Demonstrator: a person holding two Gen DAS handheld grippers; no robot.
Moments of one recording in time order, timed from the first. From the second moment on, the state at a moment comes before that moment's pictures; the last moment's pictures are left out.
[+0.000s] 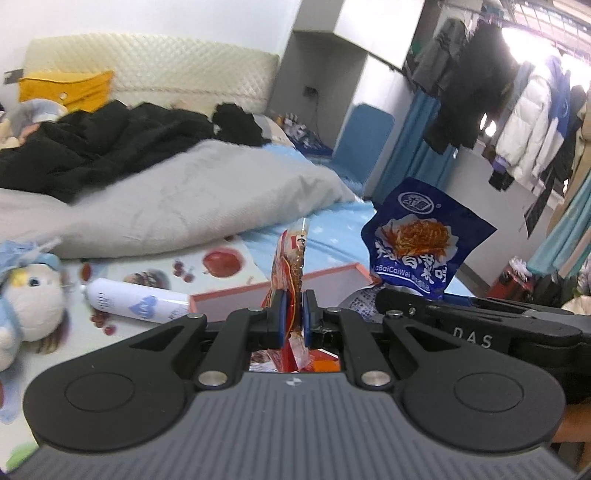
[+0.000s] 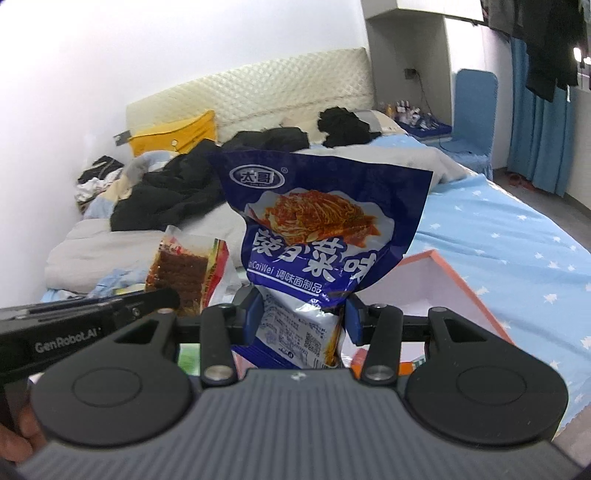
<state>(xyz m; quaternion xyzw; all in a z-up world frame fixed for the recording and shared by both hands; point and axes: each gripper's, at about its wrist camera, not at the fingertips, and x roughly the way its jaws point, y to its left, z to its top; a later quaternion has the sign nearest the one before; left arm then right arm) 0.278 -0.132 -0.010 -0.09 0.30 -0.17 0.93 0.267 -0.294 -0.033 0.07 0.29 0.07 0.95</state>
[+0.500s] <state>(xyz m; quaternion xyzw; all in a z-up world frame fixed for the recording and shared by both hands) 0.357 -0.185 -0.099 -0.06 0.40 -0.18 0.90 0.309 -0.344 -0.125 0.09 0.39 0.03 0.92</state>
